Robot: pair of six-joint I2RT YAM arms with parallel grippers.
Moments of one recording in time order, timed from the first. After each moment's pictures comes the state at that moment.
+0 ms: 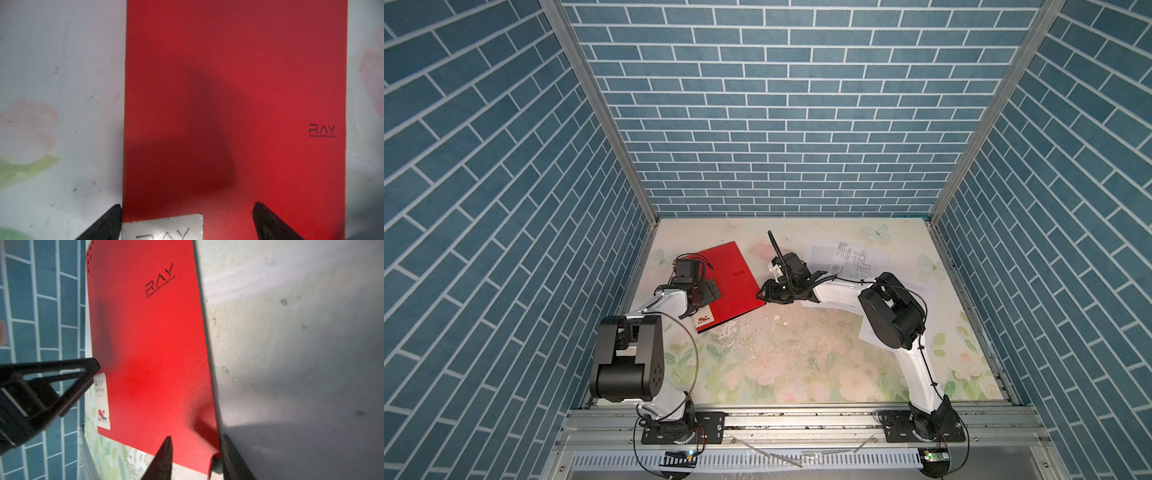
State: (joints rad) left arm -0.01 1.56 0.82 -0.30 -0.01 -0.52; right arm 0.82 2.20 1.47 -0.11 -0.39 0.73
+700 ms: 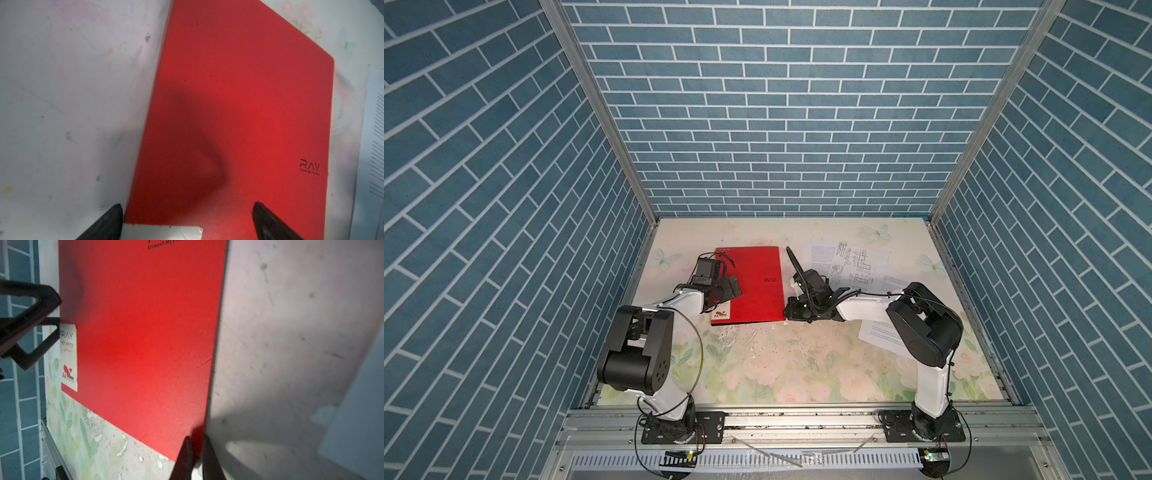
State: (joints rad) left arm -0.18 1.62 0.82 -0.13 0.06 -0.55; right arm 0.82 1.92 1.06 -0.05 -0.27 0.71
